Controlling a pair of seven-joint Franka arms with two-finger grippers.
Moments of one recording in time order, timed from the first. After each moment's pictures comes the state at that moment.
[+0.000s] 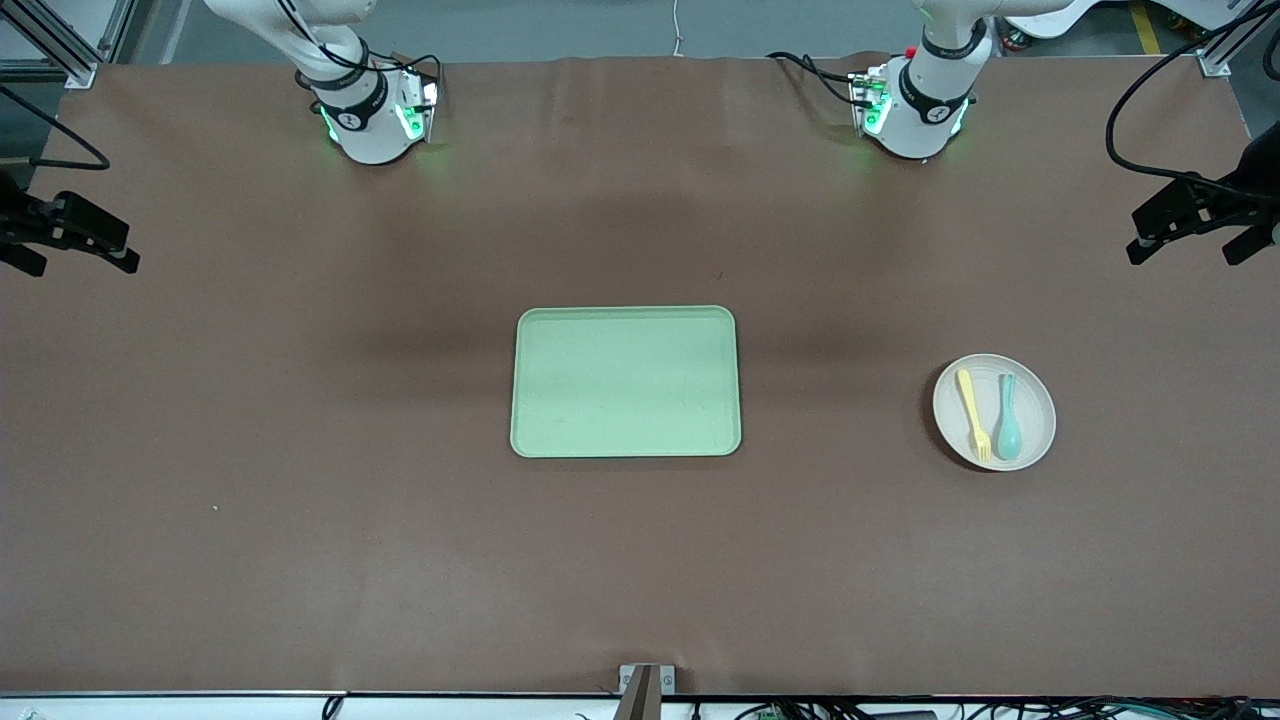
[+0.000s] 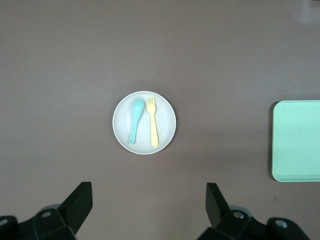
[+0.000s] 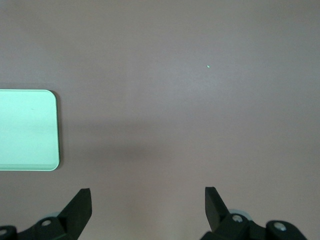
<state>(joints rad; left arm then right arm) -0.03 -0.08 0.01 -1.62 -0.01 1.65 0.01 -0.03 0.00 -0.01 -1.51 0.00 1.52 -0.06</state>
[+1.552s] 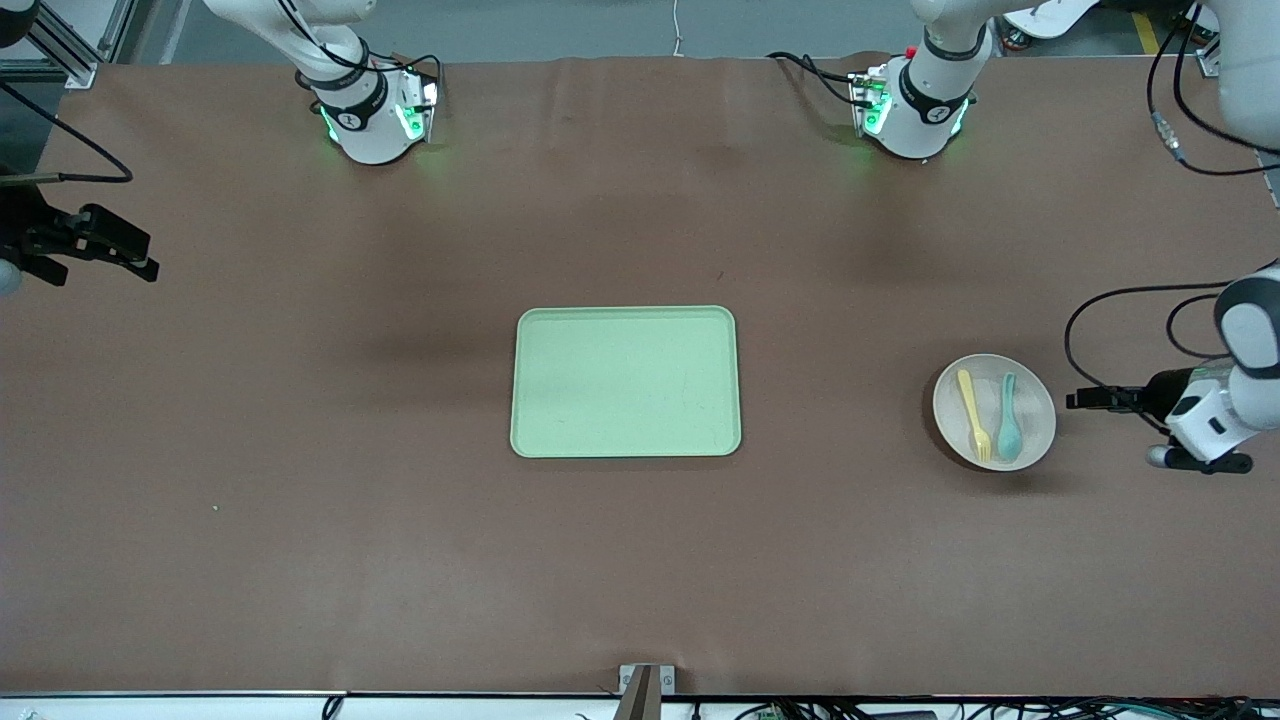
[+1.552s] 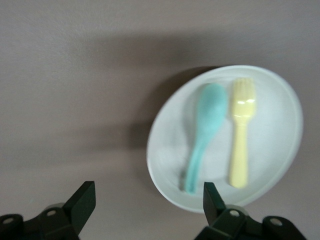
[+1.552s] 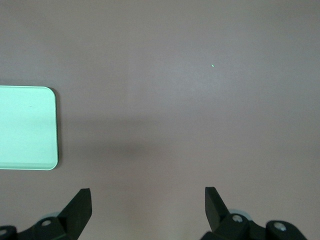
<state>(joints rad) 0.27 0.63 0.02 -1.62 -0.15 2.00 0.44 -0.02 0.00 -0.01 -1.54 0.00 1.55 -0.06</state>
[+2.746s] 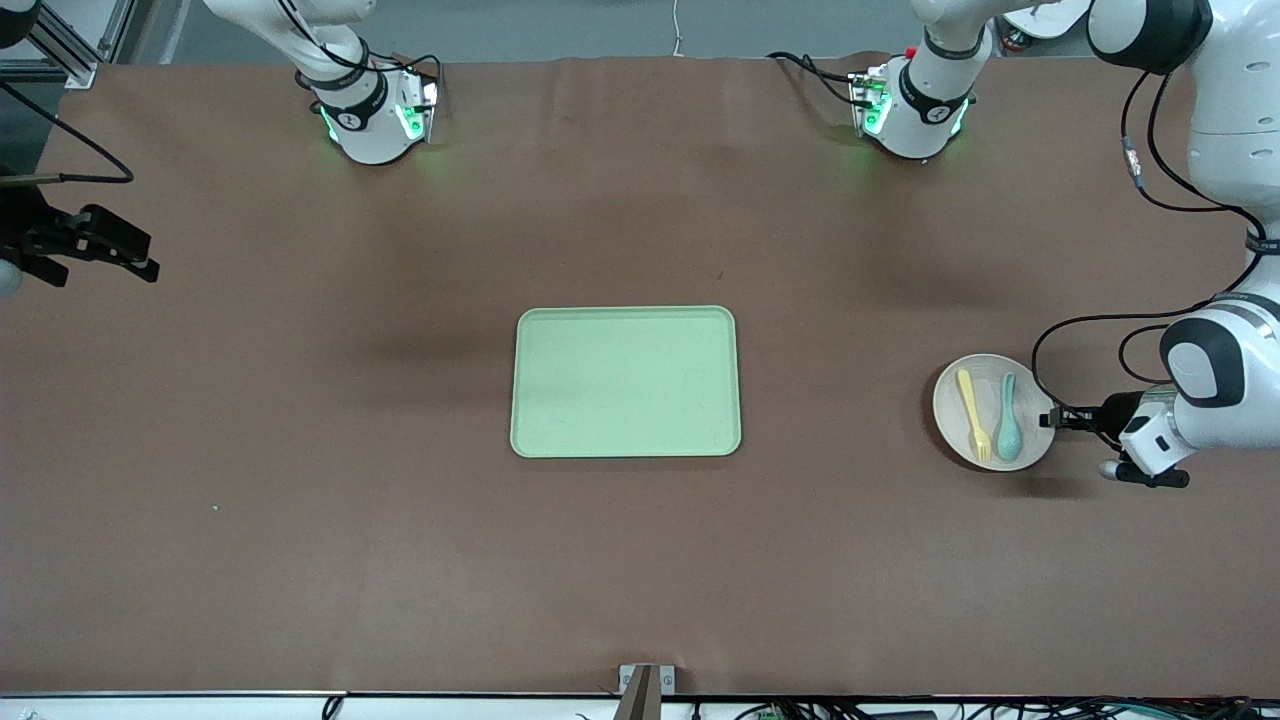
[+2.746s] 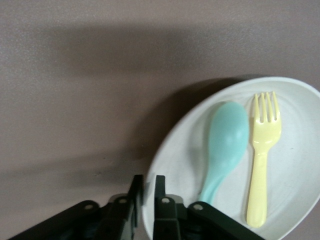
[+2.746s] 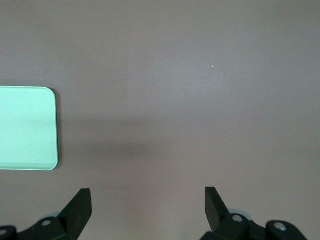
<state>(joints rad) 0.27 0.72 0.00 -1.61 -0.22 2.05 0.49 -0.02 0.00 -0.01 -1.54 0.00 1.55 -0.06</state>
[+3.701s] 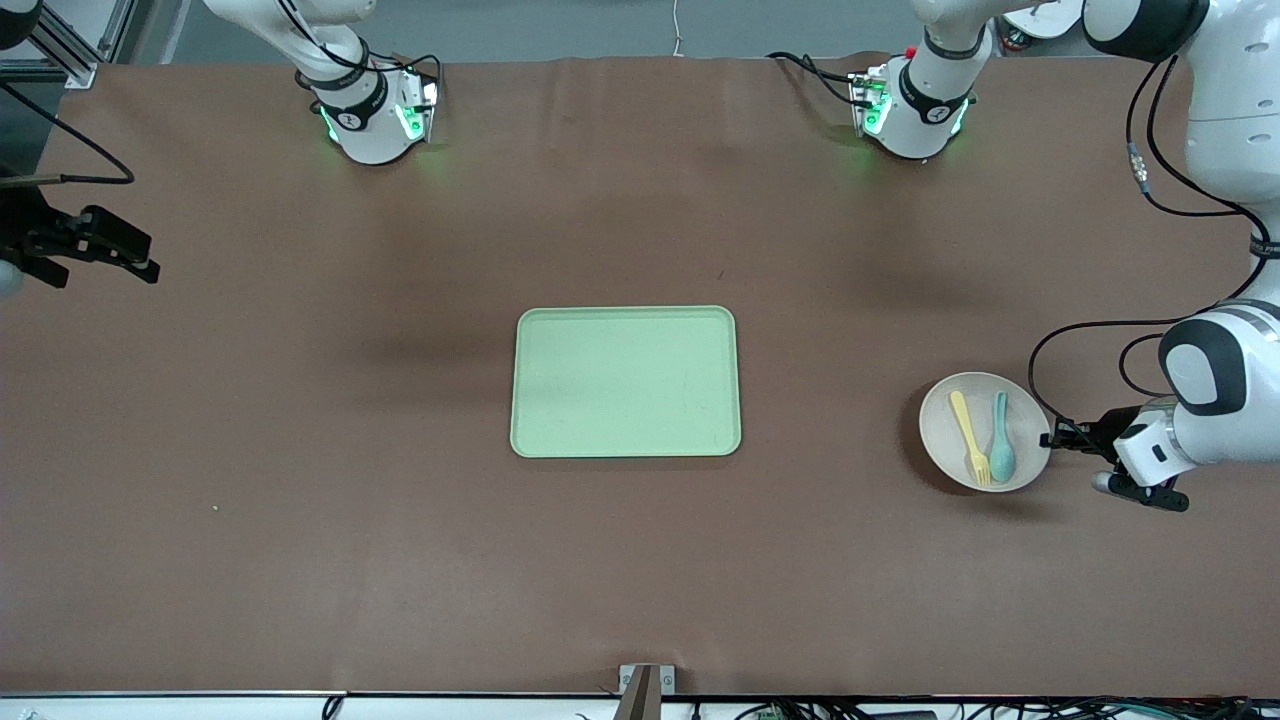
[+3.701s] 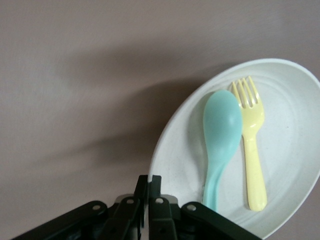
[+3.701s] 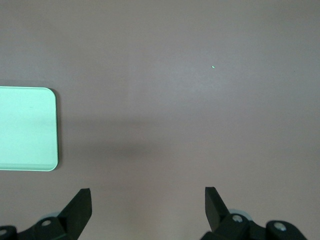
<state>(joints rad) 0.27 0.68 -0.10 -1.54 -0.13 2.04 0.56 -0.01 0.00 -0.01 -1.55 0.00 1.56 -0.06</state>
